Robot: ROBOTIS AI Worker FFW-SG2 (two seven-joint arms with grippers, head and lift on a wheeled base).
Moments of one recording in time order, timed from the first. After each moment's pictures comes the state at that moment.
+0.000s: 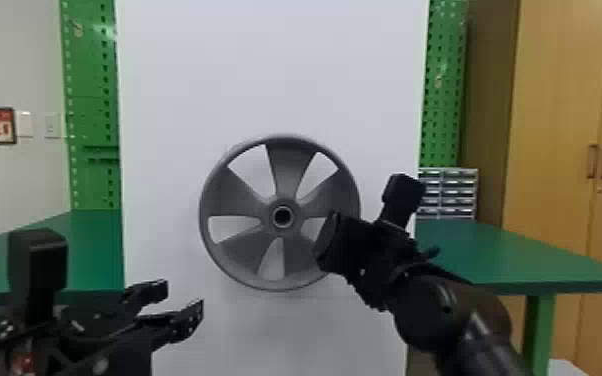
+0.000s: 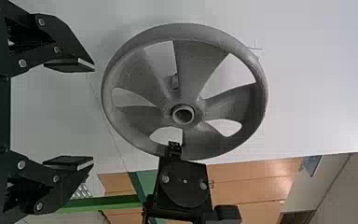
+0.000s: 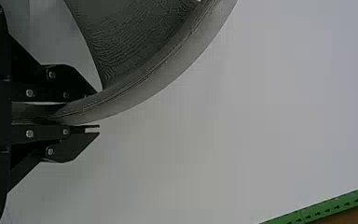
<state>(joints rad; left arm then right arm) -0.28 0.36 0.02 -2.21 0.44 0.79 -0.41 -0.93 0.00 0.24 -1.27 -0.69 0.43 -0.50</state>
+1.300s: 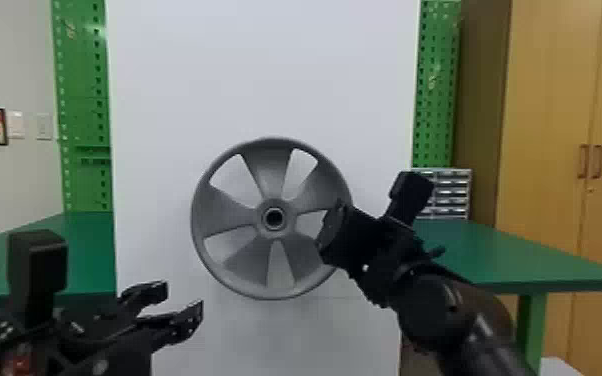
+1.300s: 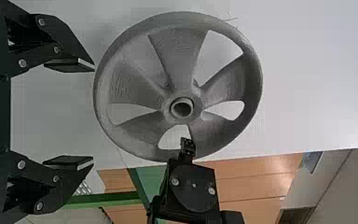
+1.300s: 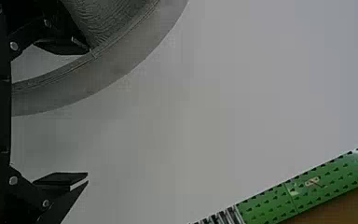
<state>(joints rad) -0.28 0.36 0.02 -2.21 0.44 0.79 -0.41 -0.91 0.00 0.25 -1.28 -0.73 0.39 -0.47</state>
